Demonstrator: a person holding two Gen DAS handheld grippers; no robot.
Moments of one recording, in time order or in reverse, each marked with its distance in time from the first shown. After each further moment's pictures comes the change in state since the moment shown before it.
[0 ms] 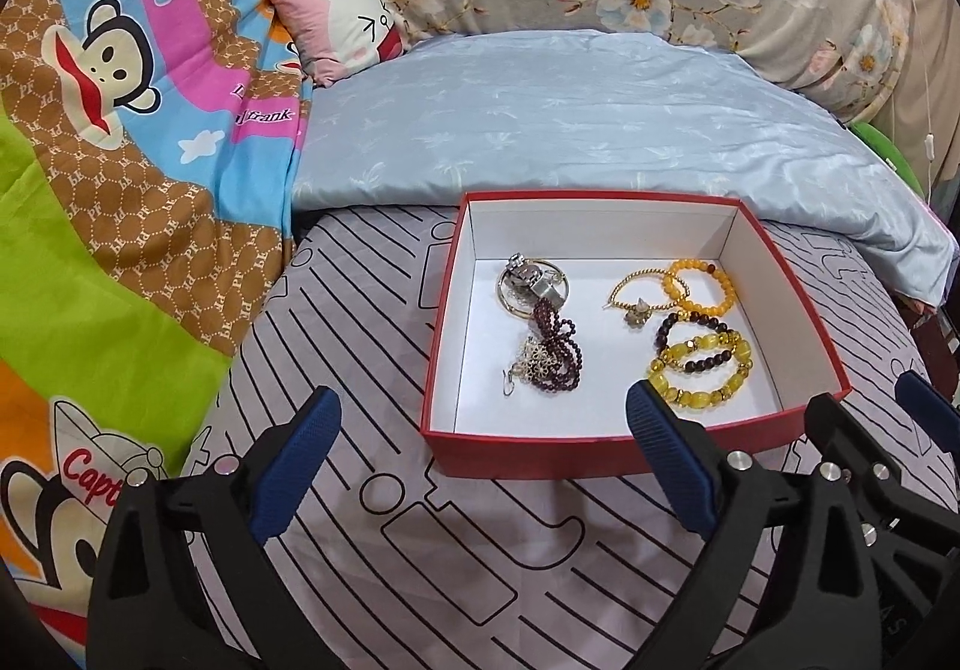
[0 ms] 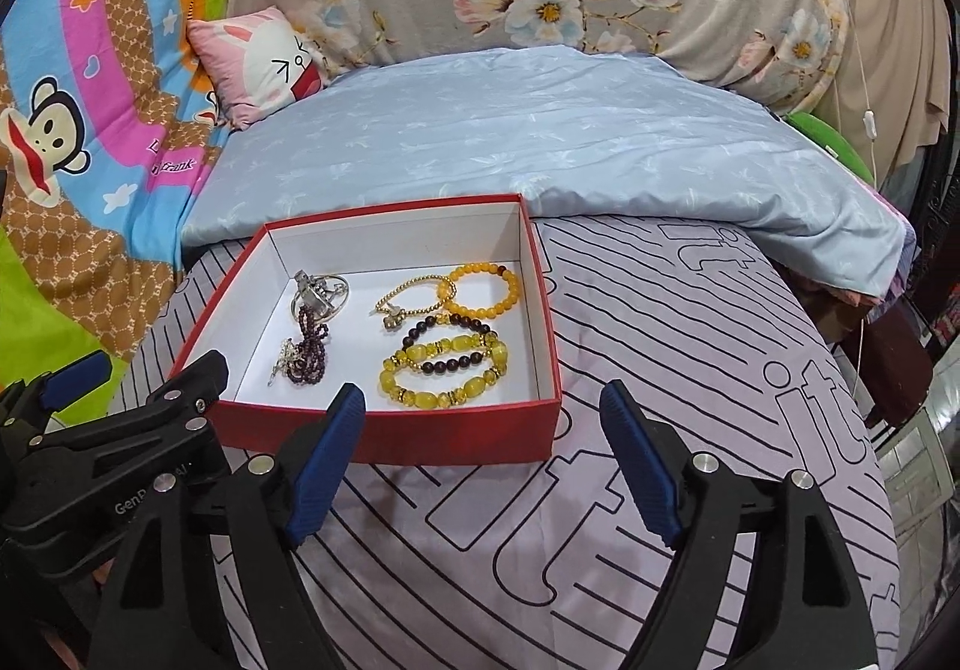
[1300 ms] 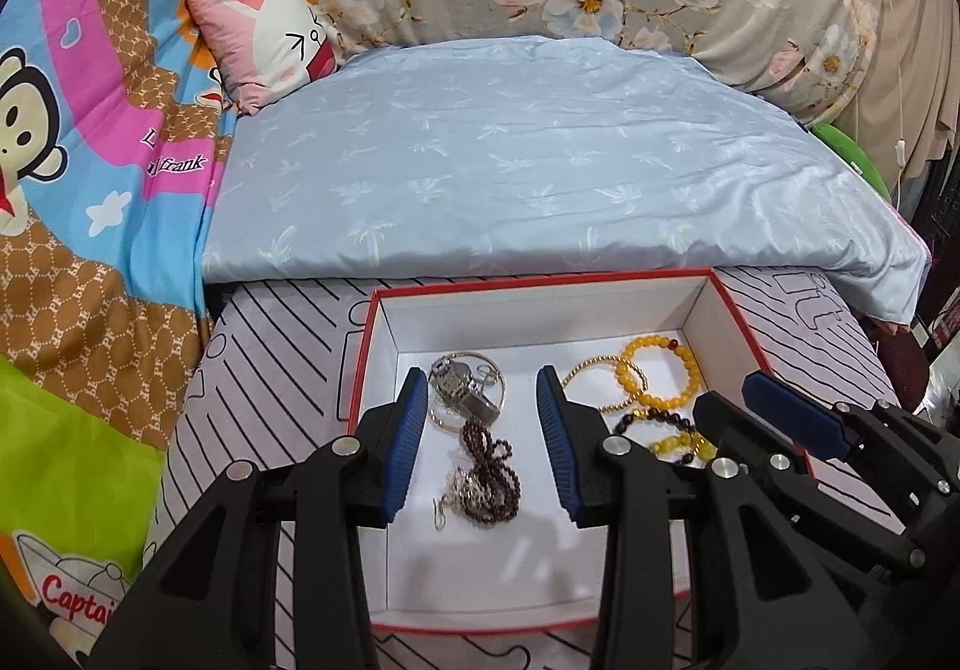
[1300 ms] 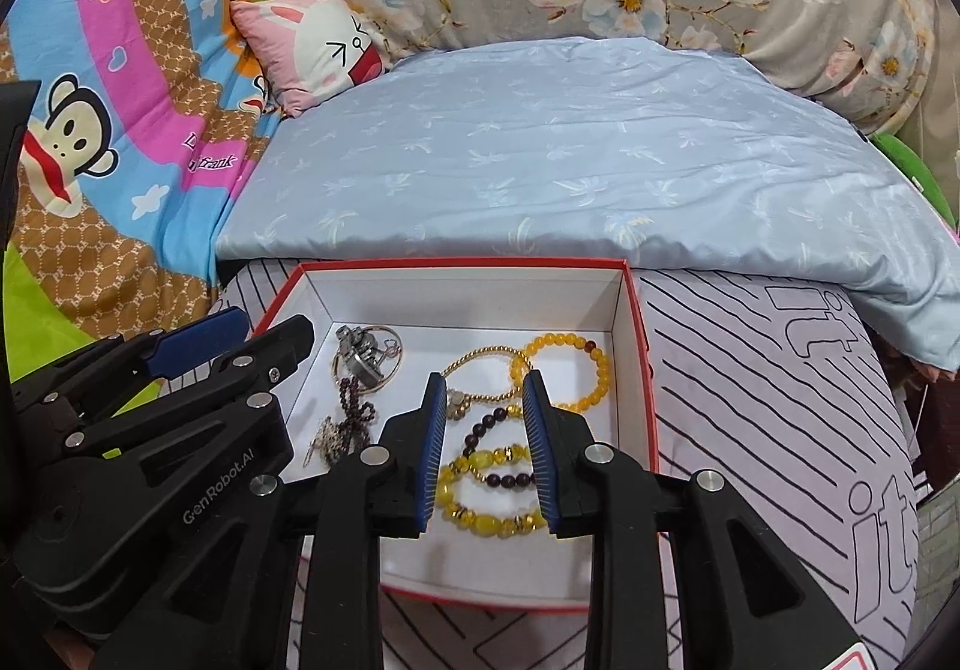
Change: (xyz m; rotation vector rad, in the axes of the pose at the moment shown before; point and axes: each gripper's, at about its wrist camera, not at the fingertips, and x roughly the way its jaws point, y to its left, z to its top) left arm 0.041 -0.023 0.065 0.057 -0.006 -0.131; right arm 0.055 0.024 0.062 -0.070 0.050 0.161
